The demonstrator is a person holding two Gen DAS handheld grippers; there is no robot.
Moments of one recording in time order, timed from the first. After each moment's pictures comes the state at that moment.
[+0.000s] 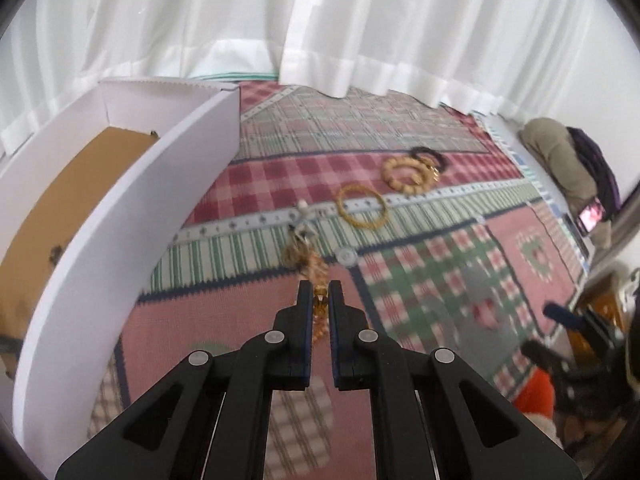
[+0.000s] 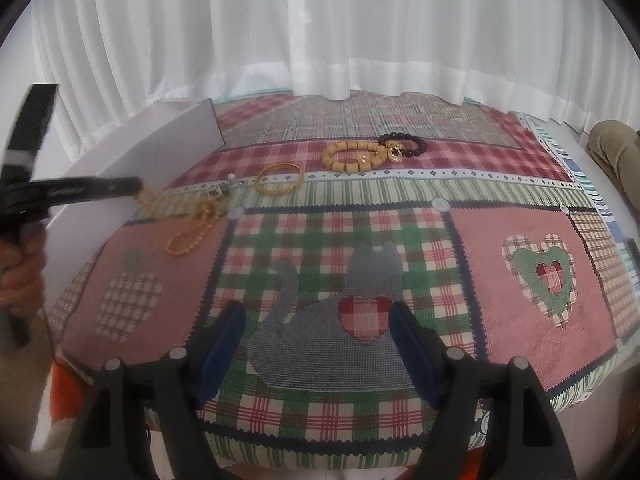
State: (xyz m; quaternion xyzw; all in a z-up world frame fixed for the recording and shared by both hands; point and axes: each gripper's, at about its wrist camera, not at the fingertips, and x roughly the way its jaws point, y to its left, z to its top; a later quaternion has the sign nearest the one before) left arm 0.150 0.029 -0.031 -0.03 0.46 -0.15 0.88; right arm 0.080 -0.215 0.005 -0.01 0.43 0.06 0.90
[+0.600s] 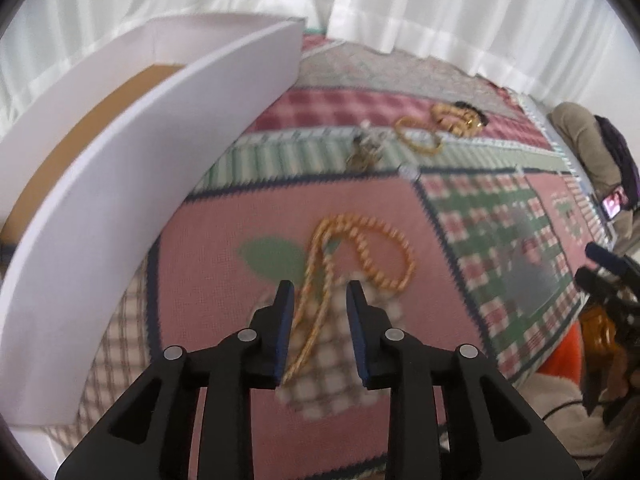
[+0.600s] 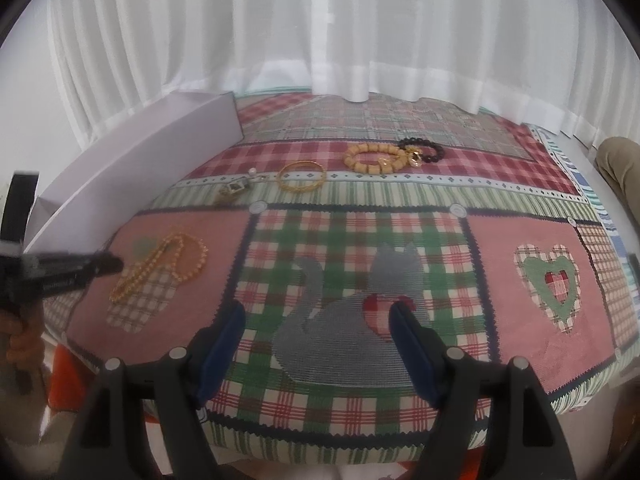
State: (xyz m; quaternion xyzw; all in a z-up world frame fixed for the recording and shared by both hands) left arm 0.118 0.066 -0.080 -0.02 0.49 -0.10 0.86; right arm 0.072 -0.192 0.007 -0.03 0.43 0.08 0.90
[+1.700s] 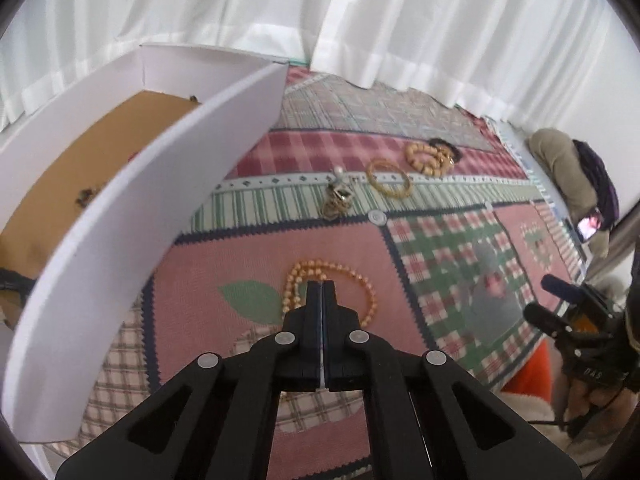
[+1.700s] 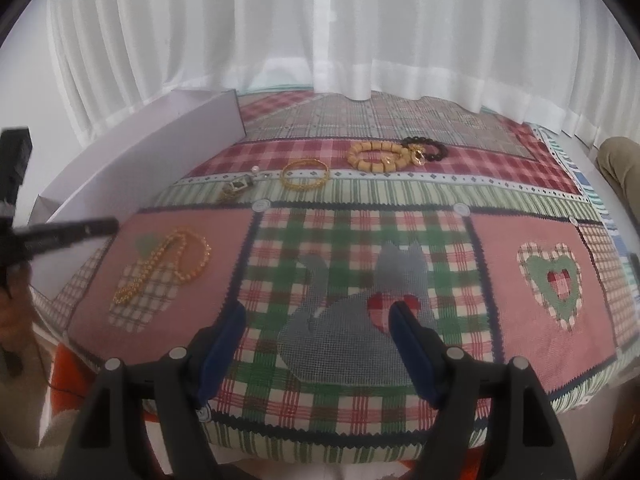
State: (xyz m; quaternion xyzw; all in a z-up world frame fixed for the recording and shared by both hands) left arm 0.116 0.078 -0.043 -0.06 0.47 -0.12 0.87; right arm 0.075 -0.187 0.007 -0.03 0.43 0.09 0.90
